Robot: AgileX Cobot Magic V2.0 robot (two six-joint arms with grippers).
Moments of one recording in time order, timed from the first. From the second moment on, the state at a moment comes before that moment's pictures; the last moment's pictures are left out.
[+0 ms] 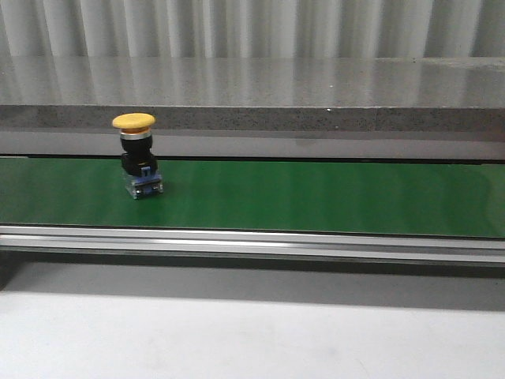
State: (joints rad) left arm 0.34 2.05 -1.50 -0.10 0.62 -0.13; right arm 0.15 0.16 -0.52 0.06 0.83 -0.14
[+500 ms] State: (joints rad) left arm 0.28 1.77 -1.39 0.01 0.69 -0.12; right arm 0.15 0.16 -0.52 0.06 0.83 -0.14
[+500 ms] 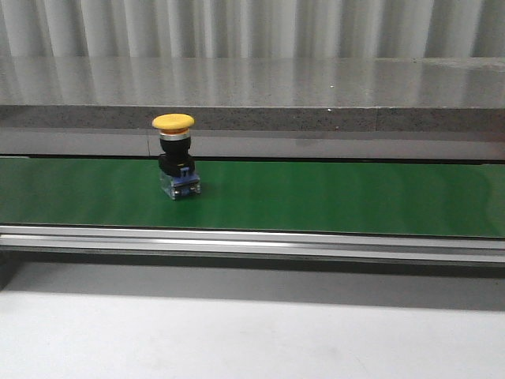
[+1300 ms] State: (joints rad) left arm 0.04 1.48 -1.06 0.00 0.64 -0.10; right arm 0.15 0.16 -0.52 0.06 0.83 -0.14
